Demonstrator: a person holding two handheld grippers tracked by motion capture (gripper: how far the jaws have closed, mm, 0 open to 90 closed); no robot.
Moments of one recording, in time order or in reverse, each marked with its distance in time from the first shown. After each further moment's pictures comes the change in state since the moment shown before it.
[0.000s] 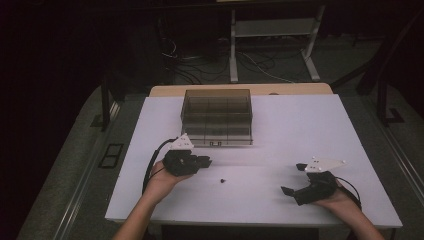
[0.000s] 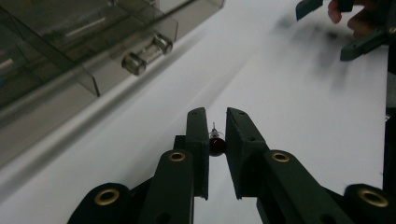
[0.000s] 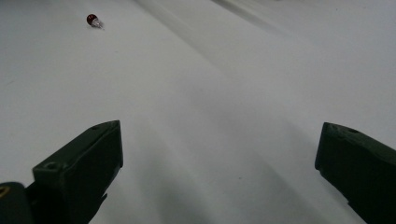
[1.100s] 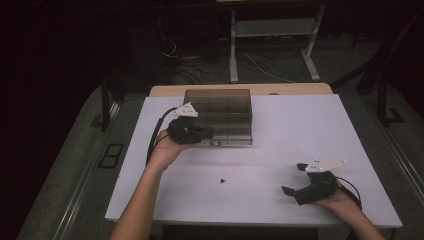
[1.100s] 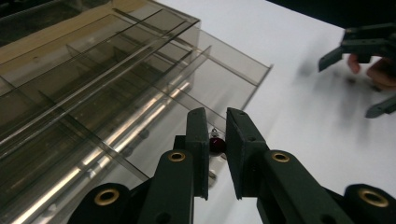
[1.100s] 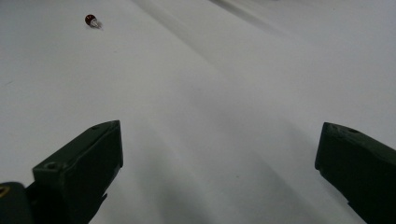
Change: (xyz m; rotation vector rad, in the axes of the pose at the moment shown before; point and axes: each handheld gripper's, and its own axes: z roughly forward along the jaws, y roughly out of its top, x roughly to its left) left arm 0.042 0.064 0.008 -0.026 0.016 0.025; right arm -0.001 -0.001 -0.001 -0.001 -0.003 0.003
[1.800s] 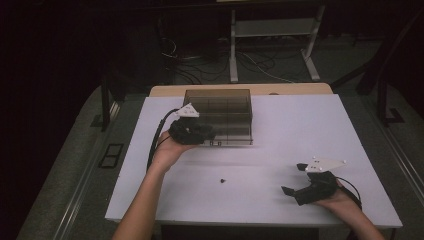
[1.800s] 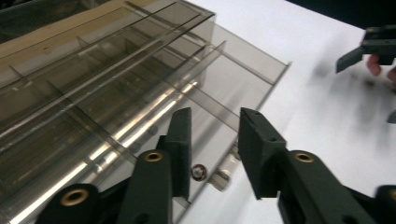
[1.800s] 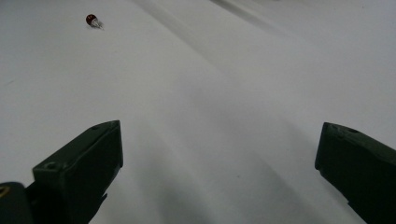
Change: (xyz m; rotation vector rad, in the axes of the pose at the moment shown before) left arm -0.006 -0.005 0.000 -0.002 0.032 -0.010; right arm 0.000 0.000 0.000 -0.001 0.004 0.000
